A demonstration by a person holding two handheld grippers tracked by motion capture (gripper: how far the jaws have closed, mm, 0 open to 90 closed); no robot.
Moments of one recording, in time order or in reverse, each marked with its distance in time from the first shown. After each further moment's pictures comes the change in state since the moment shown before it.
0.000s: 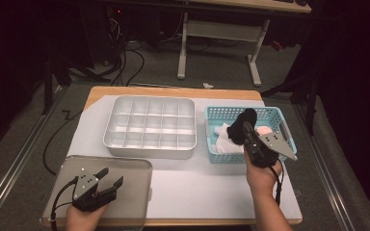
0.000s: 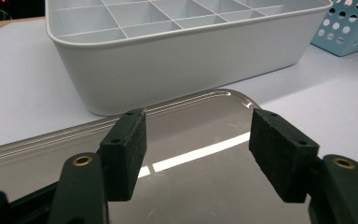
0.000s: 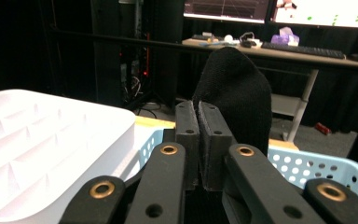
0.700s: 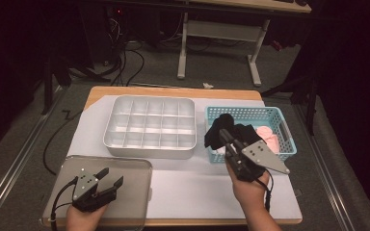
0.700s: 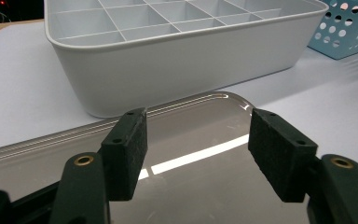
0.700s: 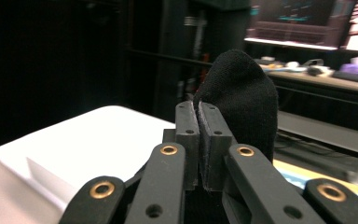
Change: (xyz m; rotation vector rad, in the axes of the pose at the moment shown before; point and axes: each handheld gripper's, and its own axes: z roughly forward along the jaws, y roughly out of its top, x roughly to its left) left arm 0.000 0.000 -0.001 -0.013 -0.007 -0.004; right arm 0.066 0.028 -0.038 -0.062 0.254 -0.044
